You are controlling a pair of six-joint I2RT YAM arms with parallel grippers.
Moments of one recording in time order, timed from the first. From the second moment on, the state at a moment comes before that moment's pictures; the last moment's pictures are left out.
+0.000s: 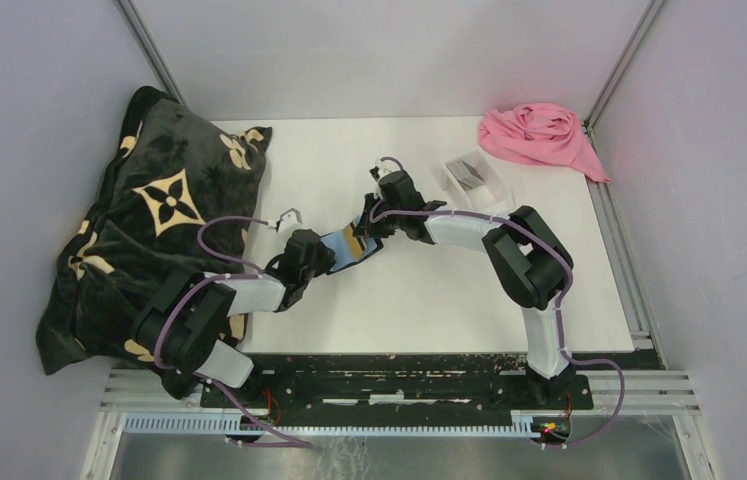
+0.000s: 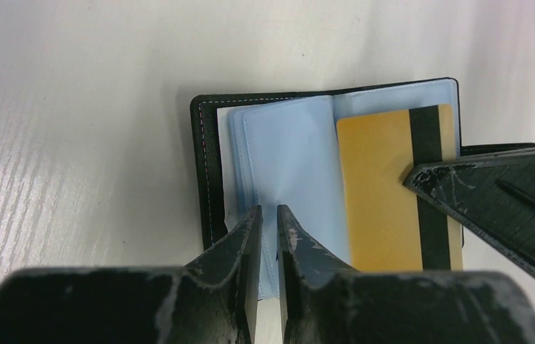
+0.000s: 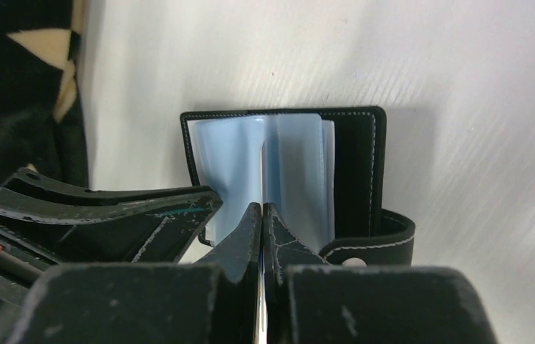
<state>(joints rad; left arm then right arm) -0.50 1.50 0.45 0.42 -0.29 -0.85 0.70 2.05 1.34 0.02 -0.23 0.63</state>
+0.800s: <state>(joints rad) -0.50 1.52 0.46 0.43 -0.29 -0.84 0.65 2.08 1.27 0.20 -0.32 0.73</state>
